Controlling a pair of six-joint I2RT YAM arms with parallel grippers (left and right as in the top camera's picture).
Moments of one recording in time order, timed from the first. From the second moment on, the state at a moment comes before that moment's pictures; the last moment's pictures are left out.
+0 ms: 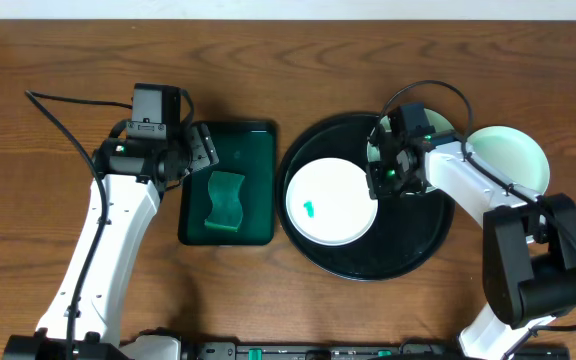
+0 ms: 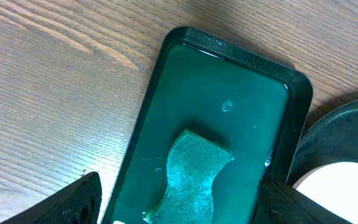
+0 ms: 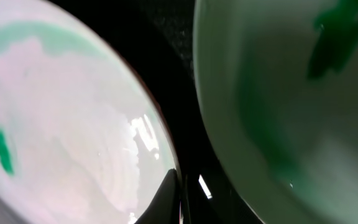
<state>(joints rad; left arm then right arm) -0.09 1.41 1.18 -0.84 -0.04 -0.43 0.27 1.85 1.12 -0.66 -0.26 0.12</state>
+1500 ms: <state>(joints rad) -0.09 1.41 1.18 -0.84 -0.04 -0.43 0.31 1.77 1.05 -0.73 -0.07 0.26</state>
